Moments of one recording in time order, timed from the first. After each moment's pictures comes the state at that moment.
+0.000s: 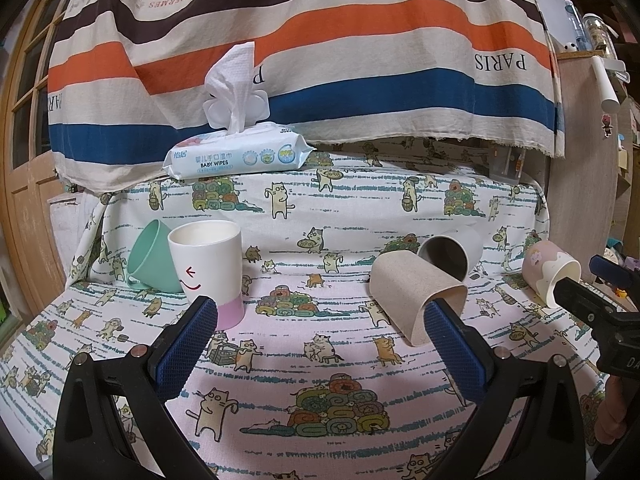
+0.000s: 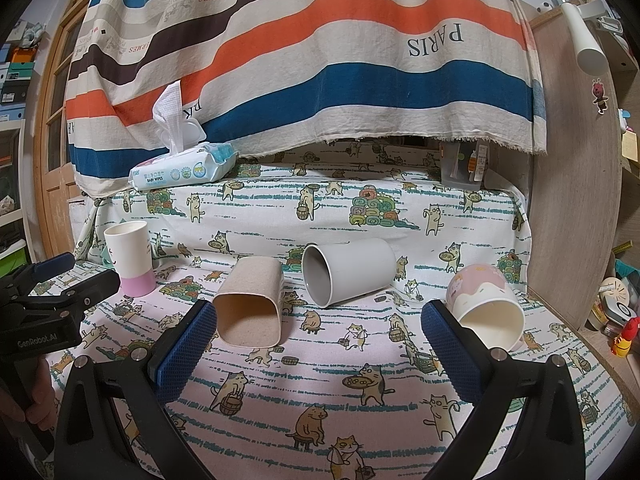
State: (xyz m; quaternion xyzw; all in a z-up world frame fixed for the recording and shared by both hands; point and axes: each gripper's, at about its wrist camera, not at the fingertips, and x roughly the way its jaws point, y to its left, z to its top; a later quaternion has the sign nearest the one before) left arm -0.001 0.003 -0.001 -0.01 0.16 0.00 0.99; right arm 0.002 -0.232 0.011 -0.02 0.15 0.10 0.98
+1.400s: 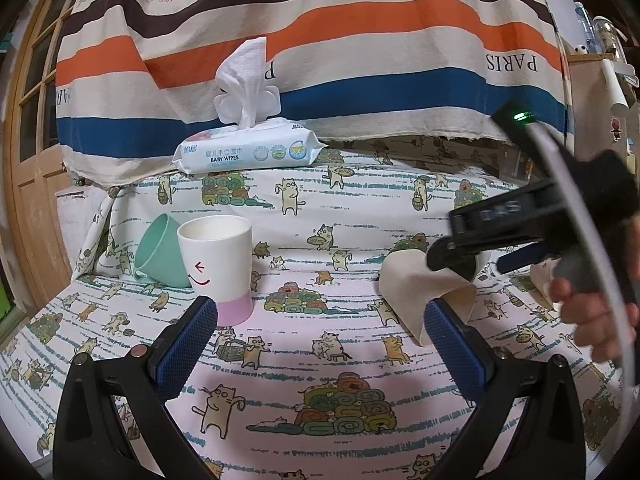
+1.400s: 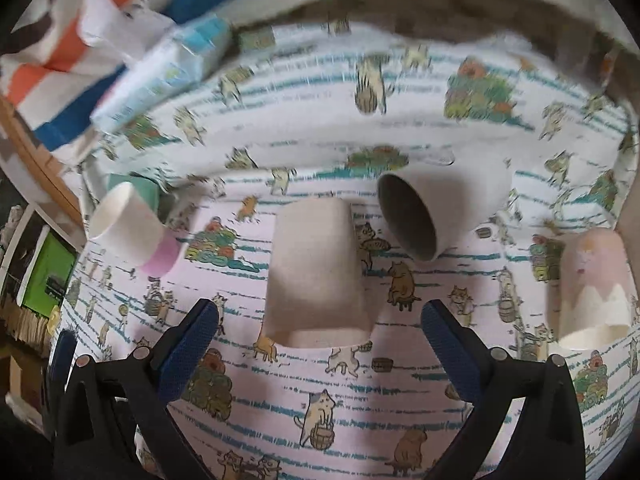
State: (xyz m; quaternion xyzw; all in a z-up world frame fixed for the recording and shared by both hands) left arm 0.003 0.010 0.000 -0.02 0.17 0.02 0.99; right arm 0.168 -0.155 0.014 0.02 0.50 0.15 0.85
